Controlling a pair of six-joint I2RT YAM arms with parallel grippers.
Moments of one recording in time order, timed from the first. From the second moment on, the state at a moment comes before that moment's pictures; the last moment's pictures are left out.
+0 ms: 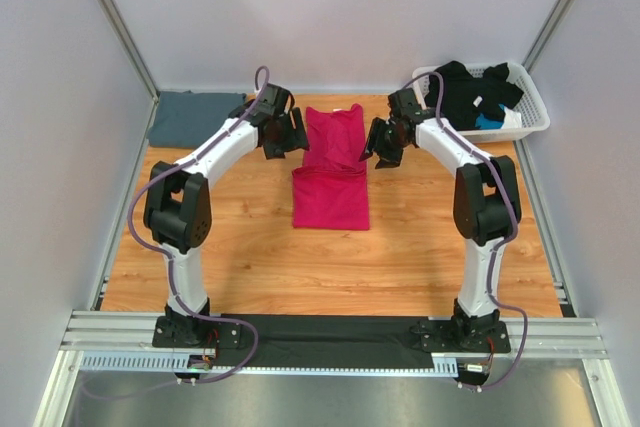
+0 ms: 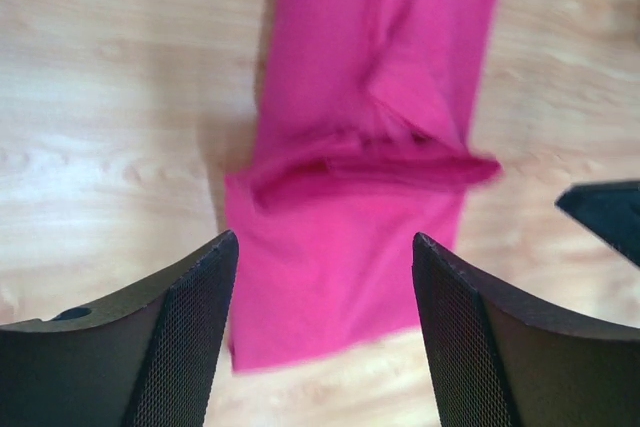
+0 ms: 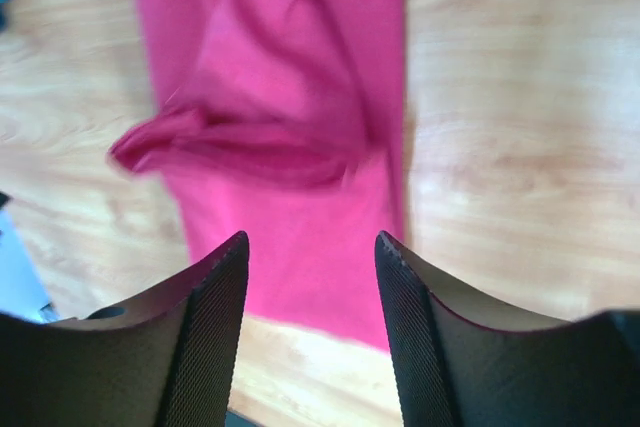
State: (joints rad) left arm -0.41 1.89 1.62 -0.62 0.05 -0.63; right arm 0.29 1.98 1.63 -0.66 -0.27 0.59
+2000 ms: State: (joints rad) left arm -0.49 1.41 0.91 -0.48 0.16 -0.65; right arm 0.46 1.44 0.83 -0.41 -0.18 0.69
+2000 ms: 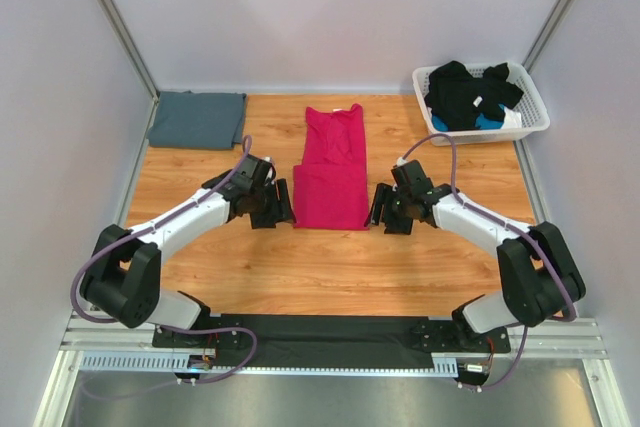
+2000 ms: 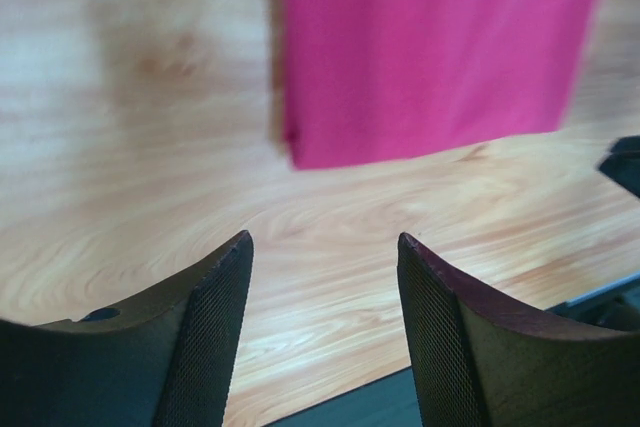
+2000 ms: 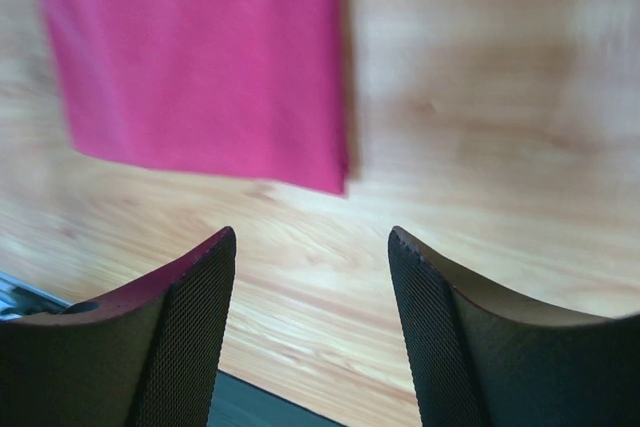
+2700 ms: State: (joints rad) left arm -0.49 1.63 0.87 -0.30 0.17 -0.68; right arm 0.49 1.66 0.87 -0.24 -0.16 0.73
